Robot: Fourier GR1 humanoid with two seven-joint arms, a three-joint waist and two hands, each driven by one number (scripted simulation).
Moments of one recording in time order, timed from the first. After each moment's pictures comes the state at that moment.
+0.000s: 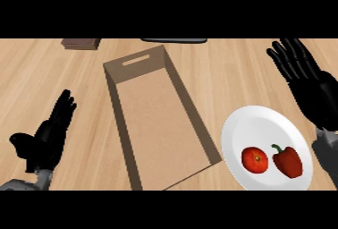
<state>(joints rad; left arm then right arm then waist) -0.06 0.54 -0.34 -1.57 0.40 0.46 -0.01 -0.36 -0.54 0.16 -1.59 -0.45 0.11 -0.24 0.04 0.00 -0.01</state>
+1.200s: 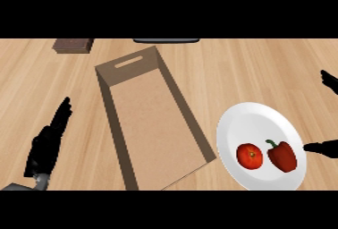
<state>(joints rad) -0.03 0.56 -0.34 -1.50 0.22 0.43 0.02 -0.11 -0.78 0.04 -1.43 -0.06 0.06 -0.33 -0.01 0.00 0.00</state>
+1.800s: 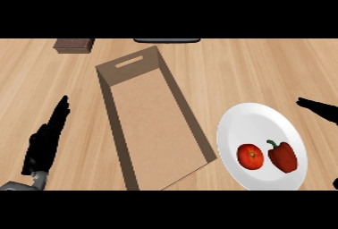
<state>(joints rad) -0.04 0.55 -0.31 -1.48 0.21 0.40 0.02 -0.08 -1.04 0.22 -1.65 0.13 0.35 0.01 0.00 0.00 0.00</state>
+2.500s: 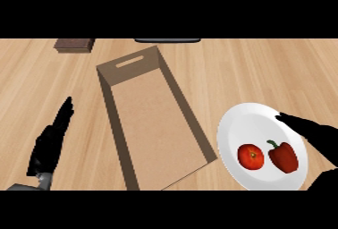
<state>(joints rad) -0.02 0.47 -0.26 -1.51 0.11 0.35 0.04 -0.03 -0.84 0.25 -1.77 0.35 0.42 0.27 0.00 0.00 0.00</state>
